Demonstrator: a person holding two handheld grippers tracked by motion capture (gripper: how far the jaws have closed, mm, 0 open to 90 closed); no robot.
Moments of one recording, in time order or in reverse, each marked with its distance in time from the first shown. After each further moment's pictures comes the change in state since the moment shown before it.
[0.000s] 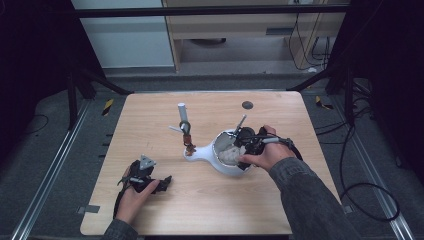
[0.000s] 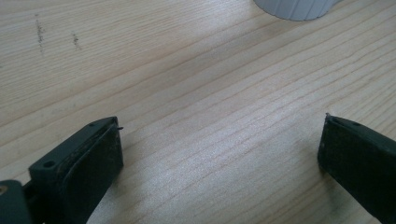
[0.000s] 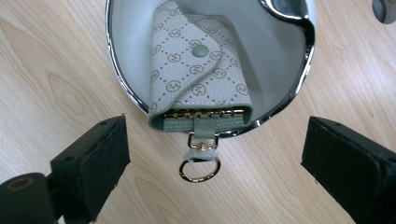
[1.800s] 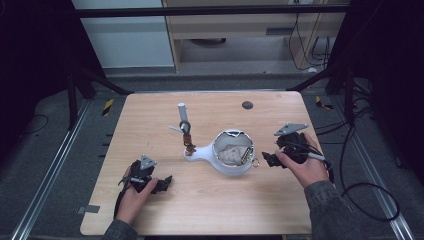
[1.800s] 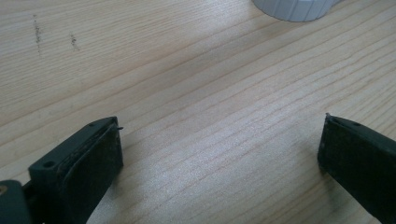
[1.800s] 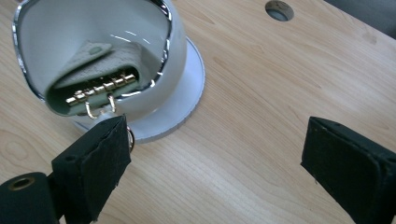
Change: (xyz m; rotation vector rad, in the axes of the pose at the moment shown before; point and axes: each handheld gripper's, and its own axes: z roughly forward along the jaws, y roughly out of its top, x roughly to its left) left arm -0.002 0.001 0.001 0.002 0.003 -0.001; right arm -0.041 -0.103 0.004 -0.401 -0.073 0.339
